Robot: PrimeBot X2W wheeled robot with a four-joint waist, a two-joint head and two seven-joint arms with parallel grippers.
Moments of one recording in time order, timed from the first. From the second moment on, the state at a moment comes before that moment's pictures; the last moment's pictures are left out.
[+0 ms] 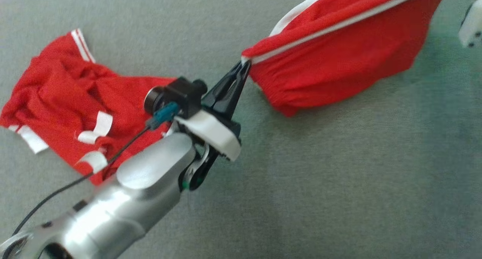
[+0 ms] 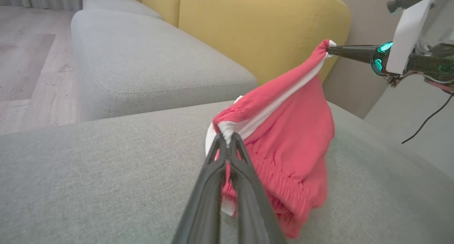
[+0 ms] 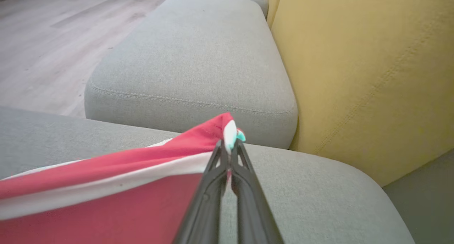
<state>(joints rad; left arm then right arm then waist) -0.85 0.26 -1.13 0.39 -0.94 0.13 -0.24 -0.95 -0.45 0.21 0.72 0.26 0.13 0.21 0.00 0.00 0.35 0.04</state>
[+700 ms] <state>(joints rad) -0.94 0.14 -1.14 0.54 -0.89 0.09 -0.24 -1.19 -0.42 0.24 1.08 0.15 0.13 0.07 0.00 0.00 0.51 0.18</state>
